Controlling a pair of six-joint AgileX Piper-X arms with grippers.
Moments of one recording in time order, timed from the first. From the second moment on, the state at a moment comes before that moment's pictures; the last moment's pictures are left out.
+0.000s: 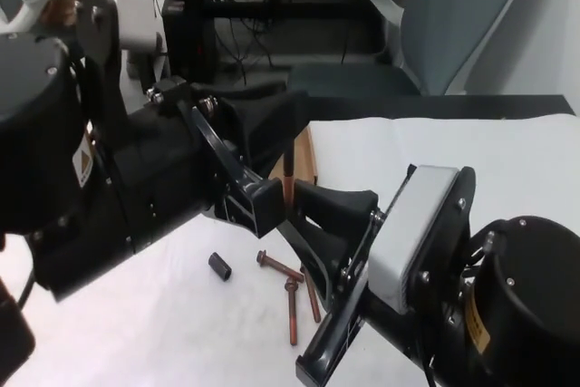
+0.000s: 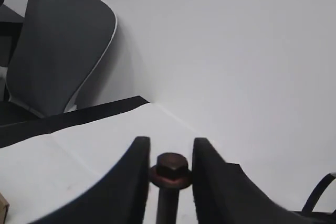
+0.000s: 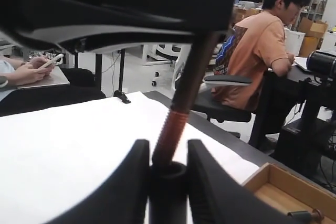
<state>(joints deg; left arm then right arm) -39.8 50.5 -32.1 -12.4 14.3 -16.4 56.6 67.0 -24.6 -38.4 7.7 -7.7</state>
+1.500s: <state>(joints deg) -39.9 50.5 -32.1 -5.9 20.4 -22.1 56.6 67.3 -24.6 -39.8 12.1 -8.1</state>
